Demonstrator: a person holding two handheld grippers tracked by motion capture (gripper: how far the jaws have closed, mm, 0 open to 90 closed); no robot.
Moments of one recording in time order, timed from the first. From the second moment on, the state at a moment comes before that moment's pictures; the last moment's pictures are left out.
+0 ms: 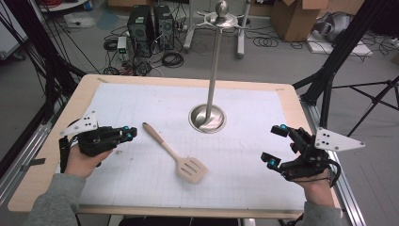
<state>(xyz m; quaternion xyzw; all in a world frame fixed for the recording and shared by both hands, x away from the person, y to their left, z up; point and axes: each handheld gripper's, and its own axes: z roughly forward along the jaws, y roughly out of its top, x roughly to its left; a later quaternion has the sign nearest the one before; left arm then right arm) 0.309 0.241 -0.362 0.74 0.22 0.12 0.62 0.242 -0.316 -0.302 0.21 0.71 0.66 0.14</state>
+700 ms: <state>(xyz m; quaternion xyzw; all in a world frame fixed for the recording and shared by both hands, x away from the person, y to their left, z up) 0.325 0.203 -0.387 0.77 0.24 0.11 0.57 0.242 -0.317 -0.306 0.22 0.71 0.66 0.14</state>
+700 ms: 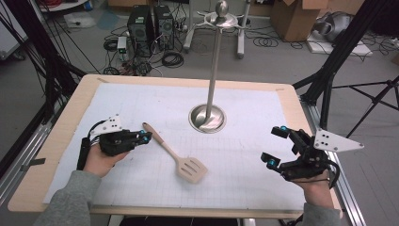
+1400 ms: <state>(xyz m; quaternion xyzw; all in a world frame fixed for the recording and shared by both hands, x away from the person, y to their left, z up) 0.338 0.160 -0.406 0.81 0.23 0.10 0.53 0.242 -0.320 -0.309 0.23 0.71 0.65 0.15</state>
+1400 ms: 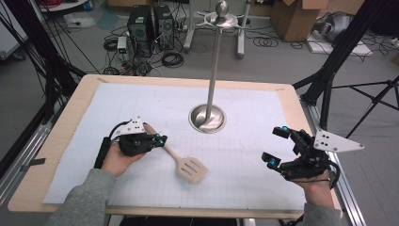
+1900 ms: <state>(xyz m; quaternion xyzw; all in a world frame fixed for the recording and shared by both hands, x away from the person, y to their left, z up) 0.347 0.141 -0.424 0.83 0.22 0.08 0.50 0.239 -0.320 -0.309 0.23 0.71 0.65 0.14</state>
